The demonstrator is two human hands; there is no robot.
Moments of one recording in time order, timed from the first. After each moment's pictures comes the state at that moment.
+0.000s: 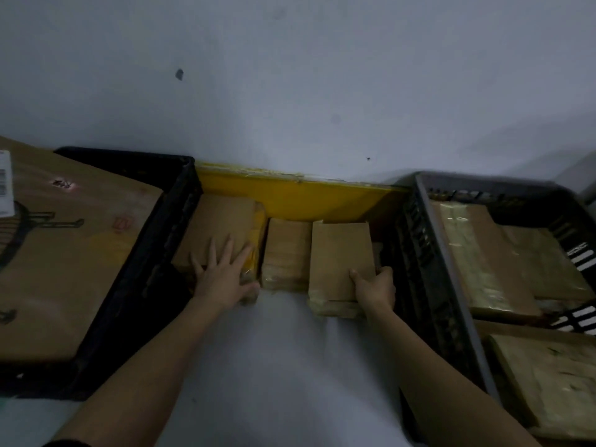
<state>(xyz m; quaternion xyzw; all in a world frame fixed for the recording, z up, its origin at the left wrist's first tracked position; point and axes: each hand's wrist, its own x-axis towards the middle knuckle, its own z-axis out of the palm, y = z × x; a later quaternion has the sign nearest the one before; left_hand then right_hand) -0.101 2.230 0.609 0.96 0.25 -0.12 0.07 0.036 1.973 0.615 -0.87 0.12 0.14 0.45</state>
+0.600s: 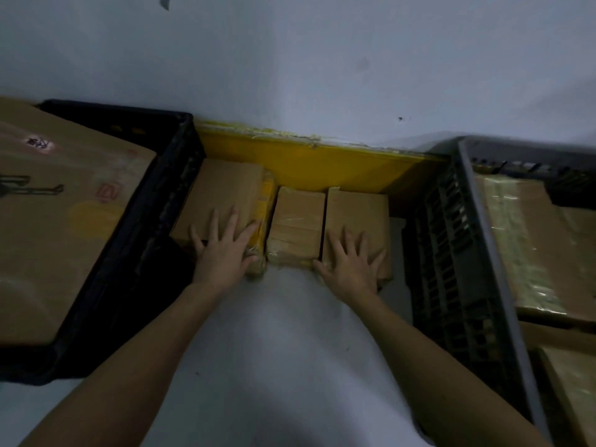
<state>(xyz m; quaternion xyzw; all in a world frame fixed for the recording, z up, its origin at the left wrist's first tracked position) -0.100 2.229 0.590 0.97 0.25 -0.06 0.01 0.040 2.017 0.560 -0.95 -0.28 0.15 0.07</state>
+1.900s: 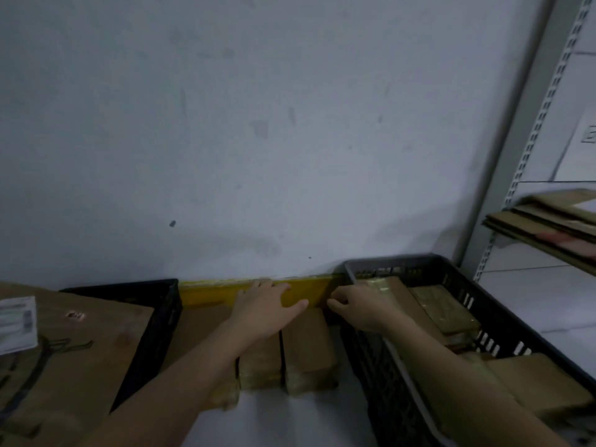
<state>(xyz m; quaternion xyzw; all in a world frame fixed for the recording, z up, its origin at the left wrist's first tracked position) -0.093 2.117 0.829 0.99 0.10 0.00 0.09 0.006 1.915 0.820 -0.95 -0.28 0.06 0.13</state>
